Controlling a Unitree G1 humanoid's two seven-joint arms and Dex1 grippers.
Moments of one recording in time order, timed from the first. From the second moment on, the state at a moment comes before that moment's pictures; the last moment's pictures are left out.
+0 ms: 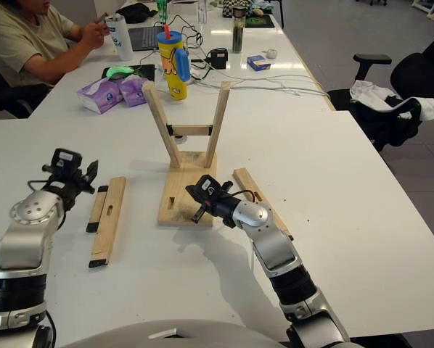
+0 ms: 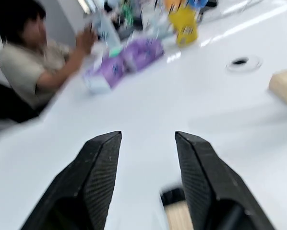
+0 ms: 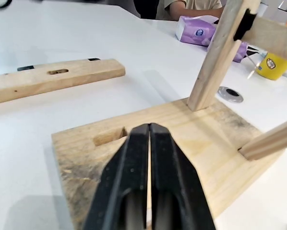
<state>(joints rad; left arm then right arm) -0.09 0.49 0.25 -0.20 -0.09 0.67 -0.36 -0.20 -0.16 0.33 -0.19 0.01 0.47 0.56</state>
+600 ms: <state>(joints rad) -0.07 0.50 0.30 -0.06 -0.24 0.82 -0.43 -0.16 -0.12 0.24 -0.23 0.14 0.56 0.47</state>
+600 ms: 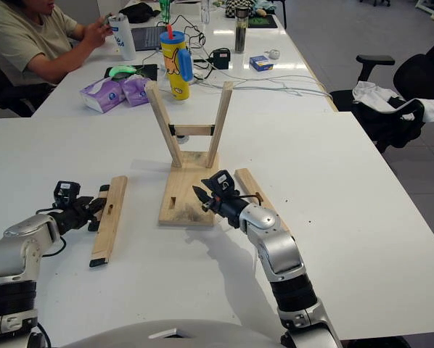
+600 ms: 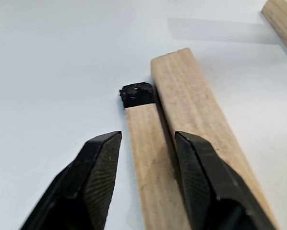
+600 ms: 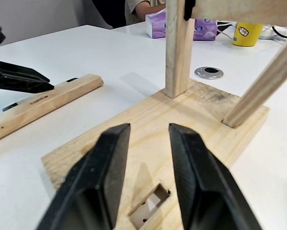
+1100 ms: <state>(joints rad) -0.04 0.49 0.30 -0.08 -0.31 0.89 -0.42 -0.14 -0.12 0.25 -0.23 0.15 0.57 0.43</state>
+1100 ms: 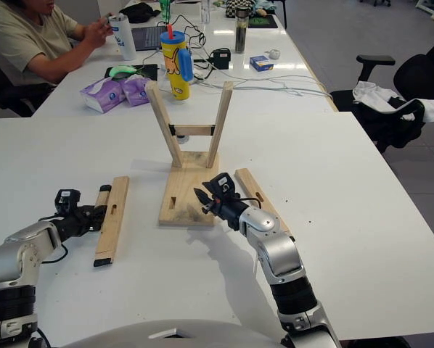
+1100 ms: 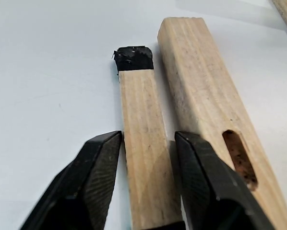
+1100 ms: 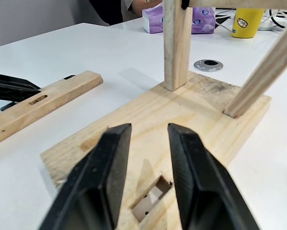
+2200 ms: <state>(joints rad) -0.29 0.41 -0.10 -0.23 -0.19 0.18 -0.62 -0.38 0.10 -0.24 -0.25 1.07 0.87 0.23</state>
